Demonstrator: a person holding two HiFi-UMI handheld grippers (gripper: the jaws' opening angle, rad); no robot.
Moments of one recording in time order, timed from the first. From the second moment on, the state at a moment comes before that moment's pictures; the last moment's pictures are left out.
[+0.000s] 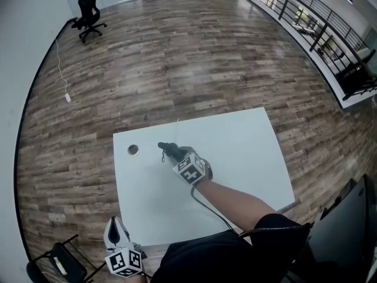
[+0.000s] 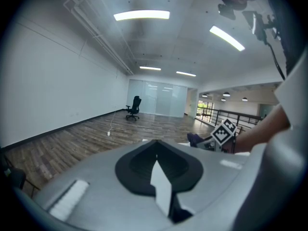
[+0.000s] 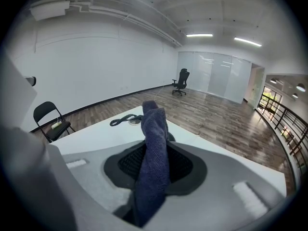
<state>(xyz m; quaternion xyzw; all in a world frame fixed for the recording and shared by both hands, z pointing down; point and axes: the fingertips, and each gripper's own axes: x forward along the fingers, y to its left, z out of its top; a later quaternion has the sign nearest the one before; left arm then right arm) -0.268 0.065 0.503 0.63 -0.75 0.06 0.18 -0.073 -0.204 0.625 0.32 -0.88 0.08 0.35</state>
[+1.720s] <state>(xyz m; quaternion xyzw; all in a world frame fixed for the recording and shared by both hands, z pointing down) -0.240 0.000 0.506 0.70 -0.69 0.08 0.17 -0.015 -0.231 0.613 0.39 -0.86 0.09 0.31</state>
